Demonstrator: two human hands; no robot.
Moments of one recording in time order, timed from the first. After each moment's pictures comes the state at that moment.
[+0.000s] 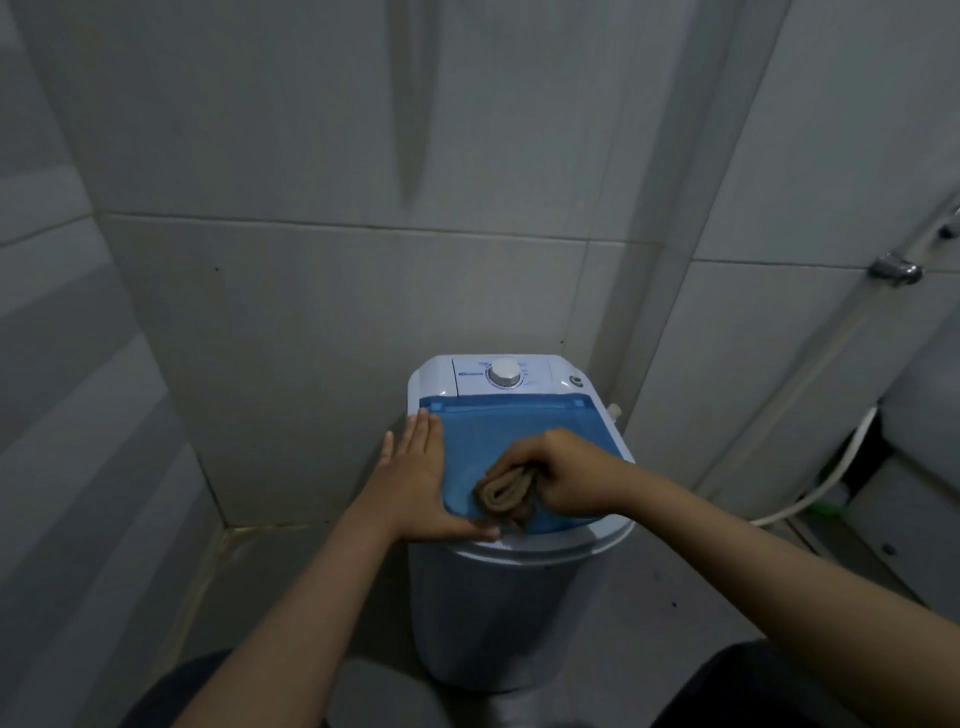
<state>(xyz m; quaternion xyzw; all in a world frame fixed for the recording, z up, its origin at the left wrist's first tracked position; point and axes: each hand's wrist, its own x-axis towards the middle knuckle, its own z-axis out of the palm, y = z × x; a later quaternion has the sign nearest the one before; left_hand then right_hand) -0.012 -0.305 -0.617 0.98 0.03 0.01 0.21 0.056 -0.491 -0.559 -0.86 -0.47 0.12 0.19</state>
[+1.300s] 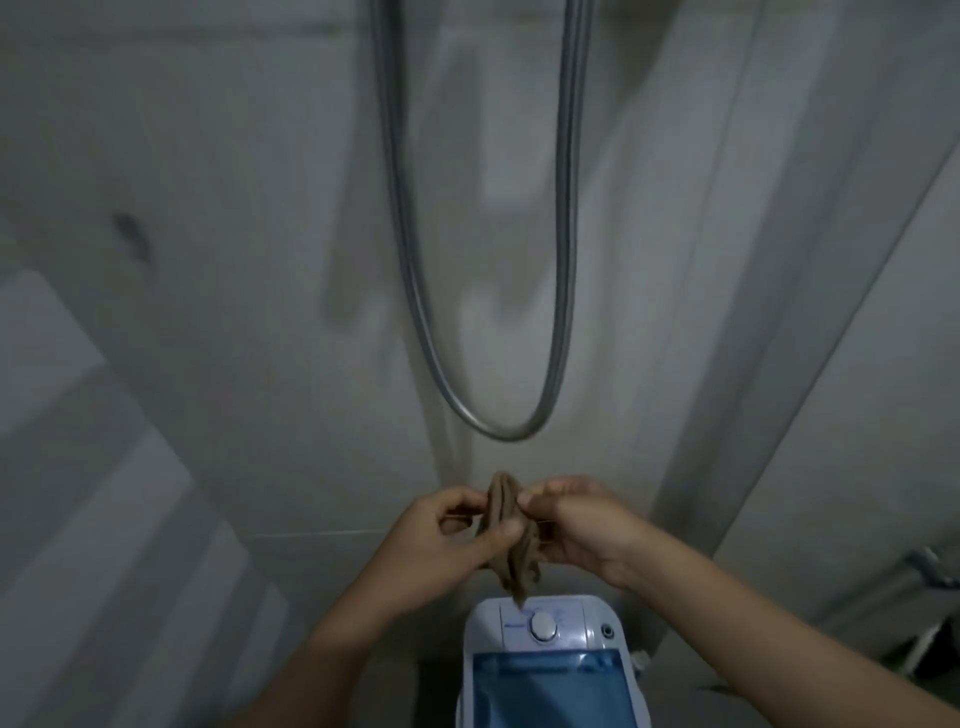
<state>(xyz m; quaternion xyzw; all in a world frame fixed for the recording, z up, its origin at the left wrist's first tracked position) 0.070 -0.266 -0.188 0.80 0.12 0.06 0.59 0.168 -0.408 -0.180 -0.64 -0.08 0.41 0.65</state>
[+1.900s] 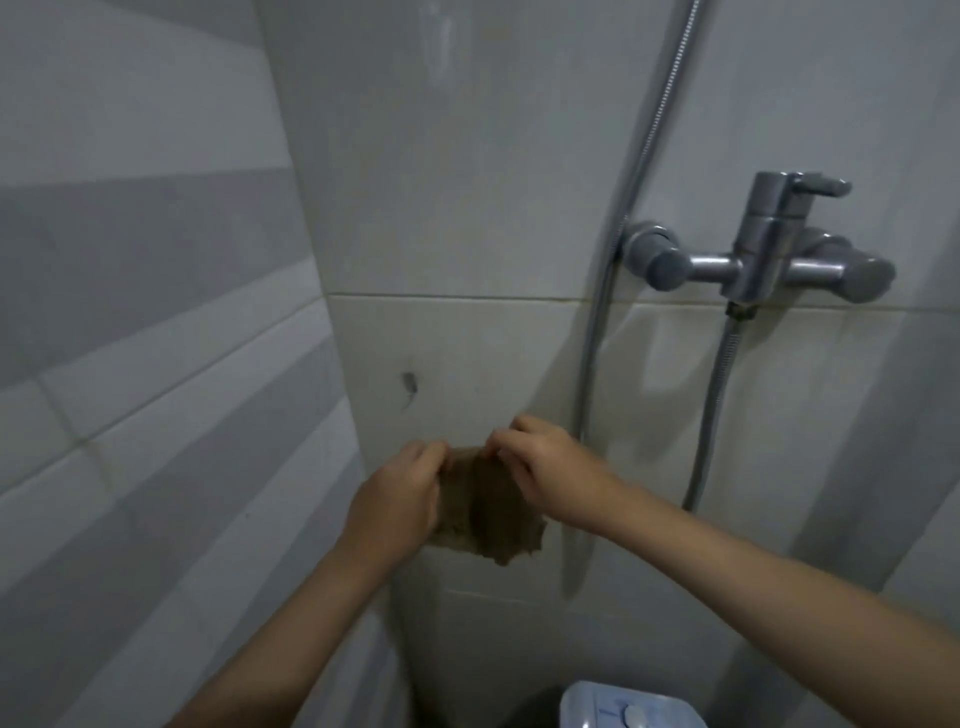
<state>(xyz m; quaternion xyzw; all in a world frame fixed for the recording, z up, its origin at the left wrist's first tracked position) -0.047 -0.130 0.013 0.94 0.11 0.32 0.09 0.088 -0.272 0.043 -0.76 -0.60 -0.08 0.25</state>
